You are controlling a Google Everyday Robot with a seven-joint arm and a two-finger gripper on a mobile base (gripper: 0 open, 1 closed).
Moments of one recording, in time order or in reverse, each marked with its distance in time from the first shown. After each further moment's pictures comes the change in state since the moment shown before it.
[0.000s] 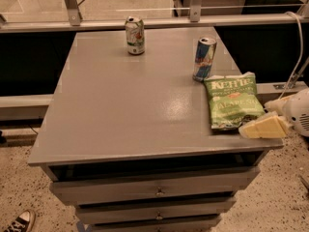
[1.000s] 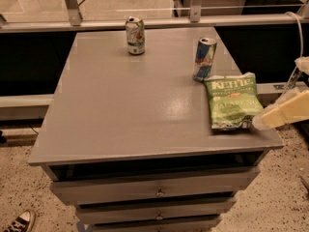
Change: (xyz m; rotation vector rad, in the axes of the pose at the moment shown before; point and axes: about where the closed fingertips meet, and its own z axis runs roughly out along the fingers) arm -0.057 0.007 -0.067 -0.025 -0.097 -0.152
